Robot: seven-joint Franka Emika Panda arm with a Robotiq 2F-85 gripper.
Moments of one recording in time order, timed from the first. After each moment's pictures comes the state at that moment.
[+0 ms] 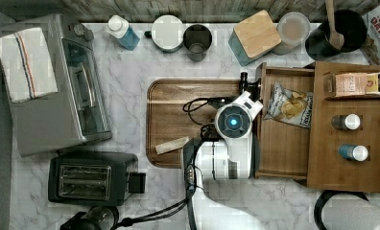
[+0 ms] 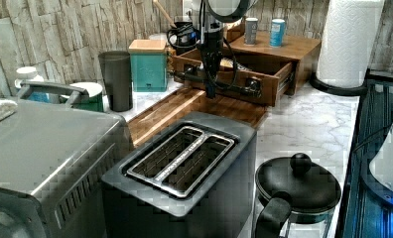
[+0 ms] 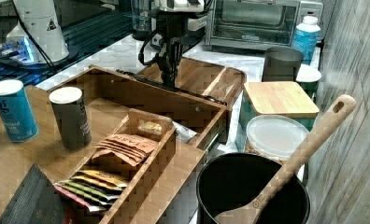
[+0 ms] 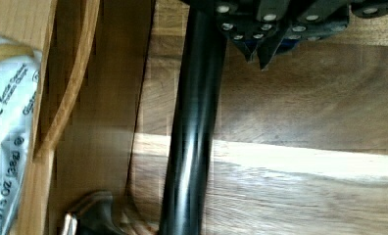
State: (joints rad) arm -0.11 0.21 -0.04 -2.34 -0.20 1.01 -0.80
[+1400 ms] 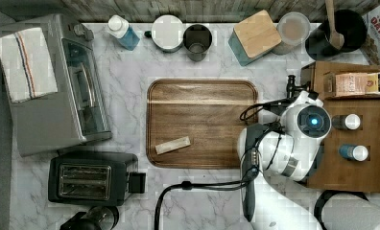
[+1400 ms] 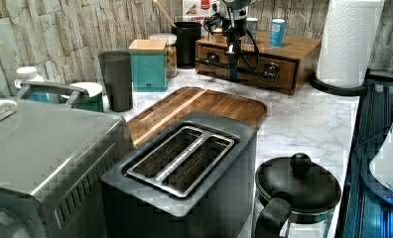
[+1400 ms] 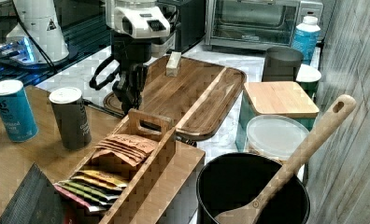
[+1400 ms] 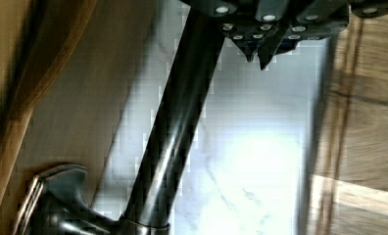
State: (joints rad) arm -0.34 0.31 -0.10 -2.18 -0.11 0.94 -1.32
